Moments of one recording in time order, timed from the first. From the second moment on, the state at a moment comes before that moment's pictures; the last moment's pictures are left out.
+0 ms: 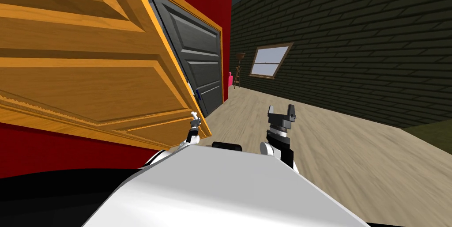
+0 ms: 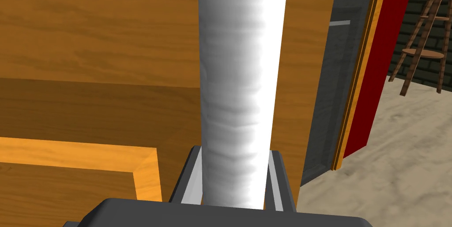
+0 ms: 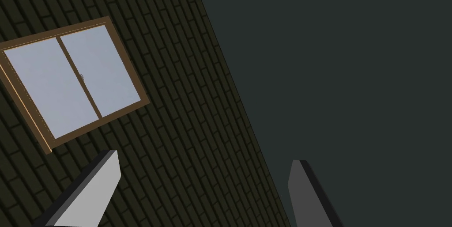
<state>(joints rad) -0.10 0.30 -0.11 -0.55 0.60 -0.92 1.51</state>
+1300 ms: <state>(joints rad) -0.06 0.39 -0.22 -0.57 0.57 -0.92 1.64</state>
